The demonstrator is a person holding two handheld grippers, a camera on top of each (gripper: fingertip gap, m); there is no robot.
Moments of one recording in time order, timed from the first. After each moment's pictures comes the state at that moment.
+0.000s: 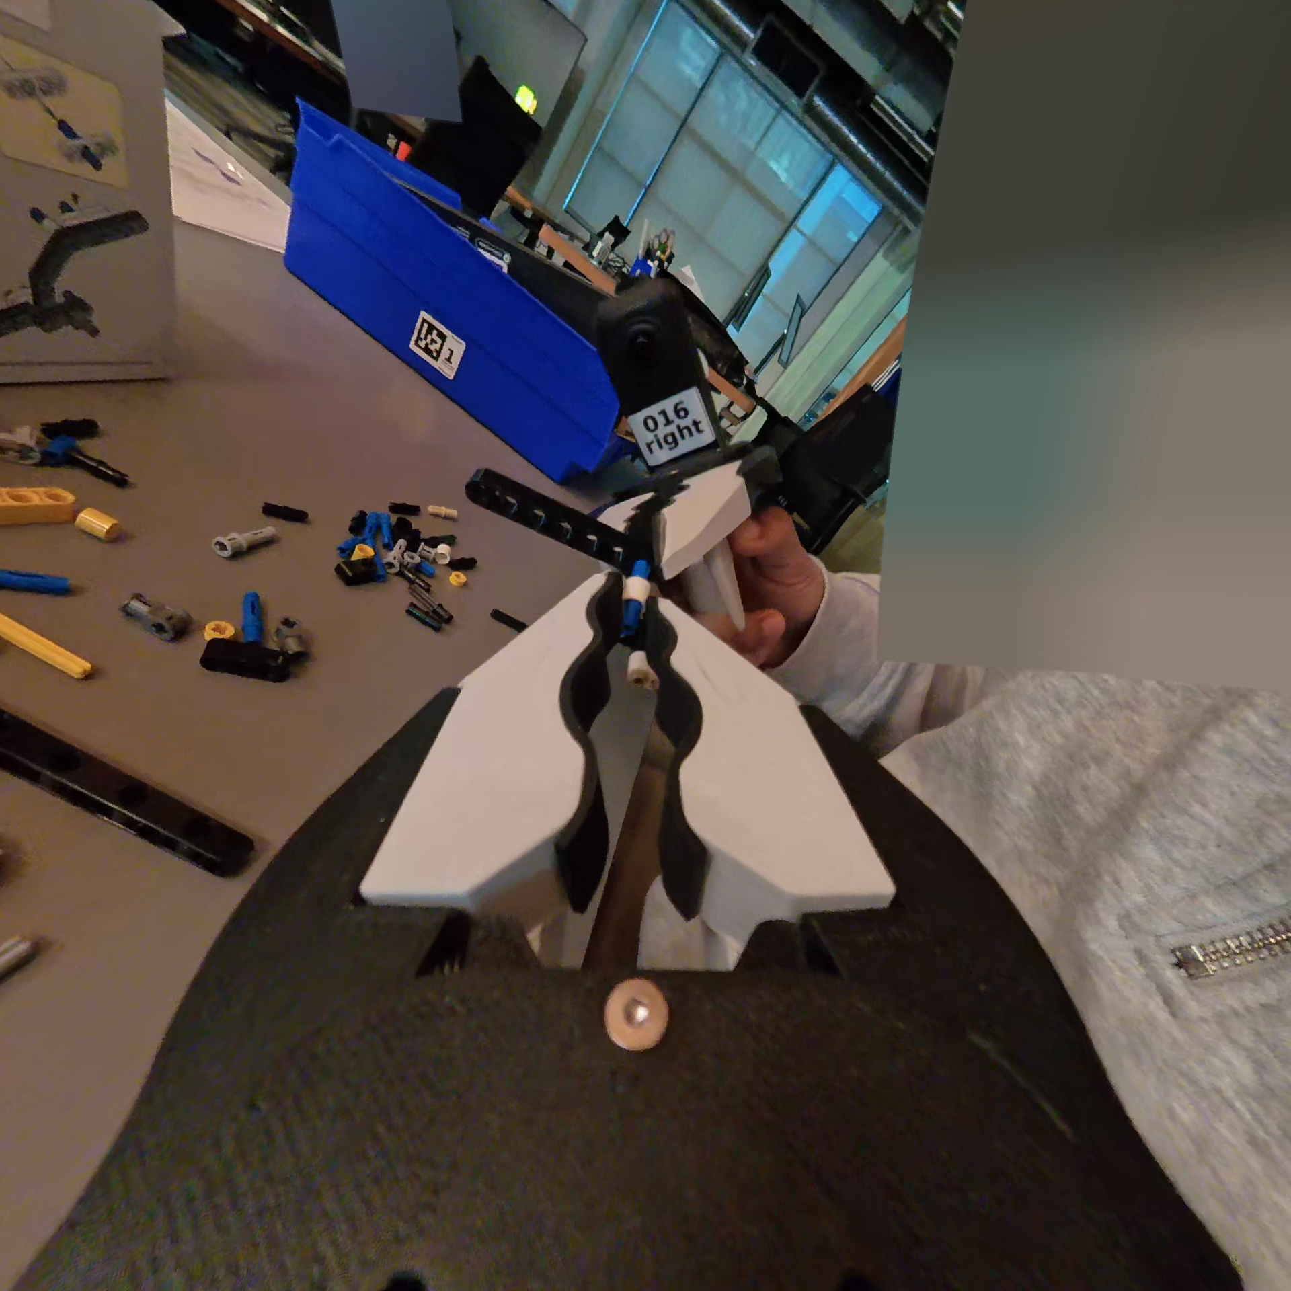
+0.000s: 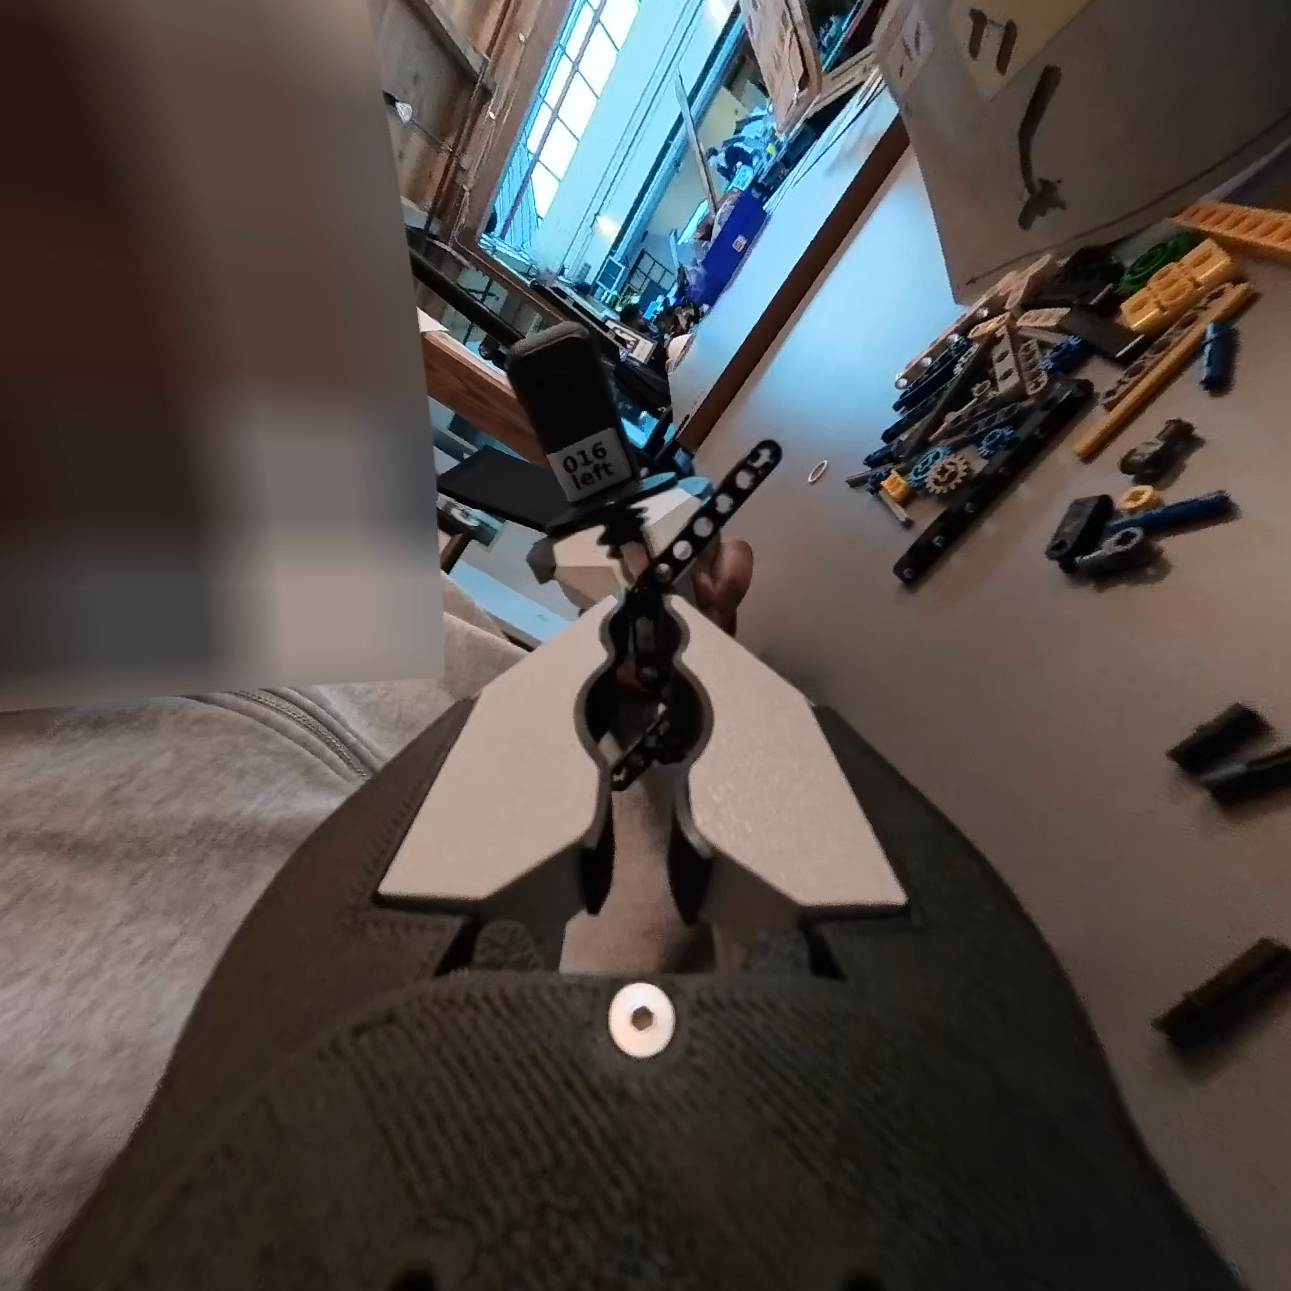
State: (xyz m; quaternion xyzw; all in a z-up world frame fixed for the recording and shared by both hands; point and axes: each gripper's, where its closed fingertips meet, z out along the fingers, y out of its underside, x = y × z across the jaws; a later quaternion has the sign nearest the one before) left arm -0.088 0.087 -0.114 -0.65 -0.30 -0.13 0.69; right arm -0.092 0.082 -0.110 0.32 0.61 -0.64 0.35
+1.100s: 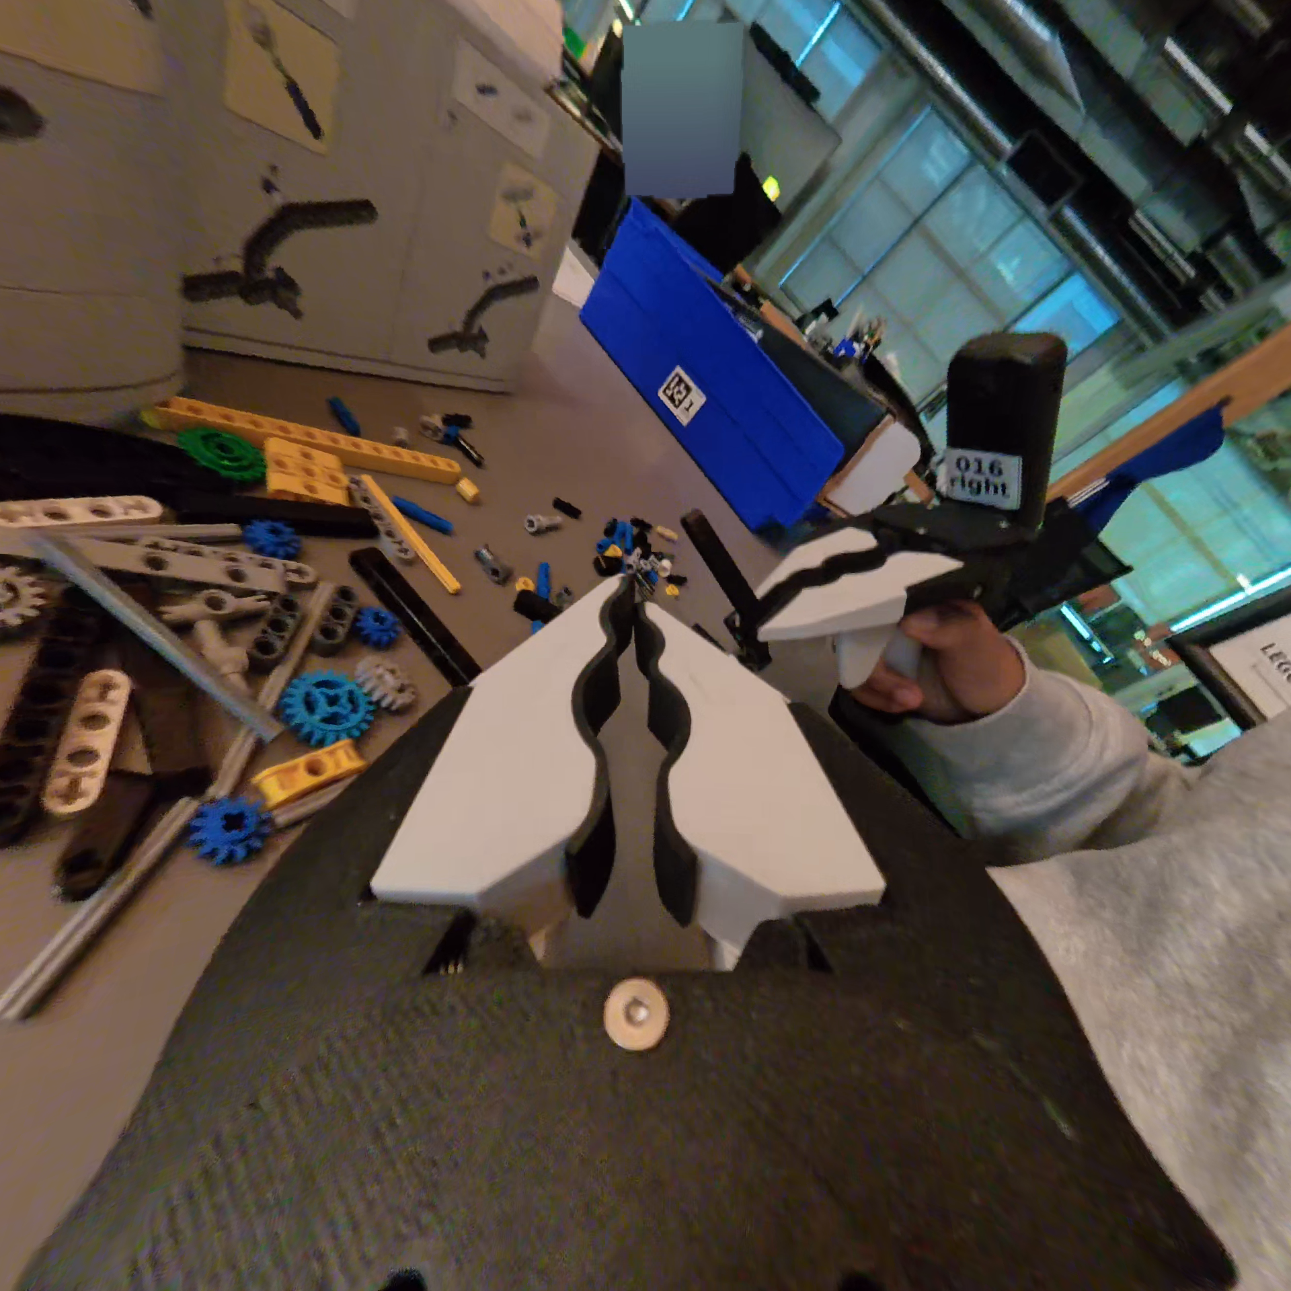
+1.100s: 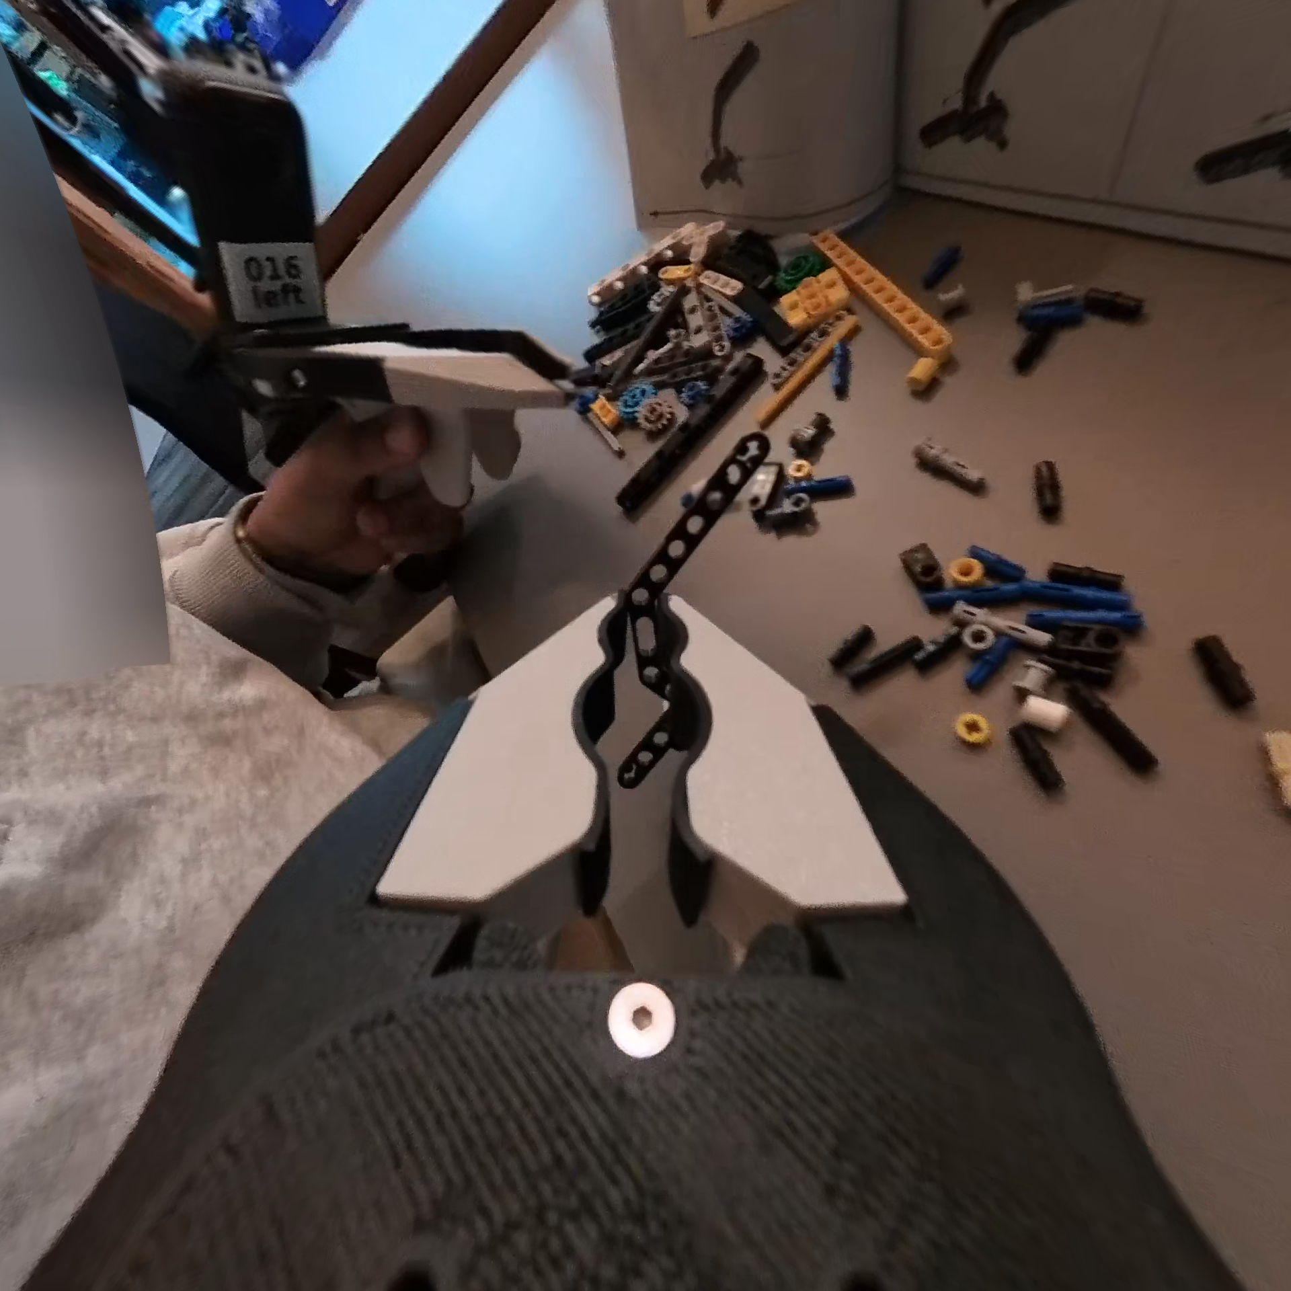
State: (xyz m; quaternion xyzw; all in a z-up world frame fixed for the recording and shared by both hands) left arm -0.144 0.030 -0.145 -0.61 -0.44 -0.06 0.65; right arm -0.119 0.102 -0.161 0.35 0.78 -0.51 0.09
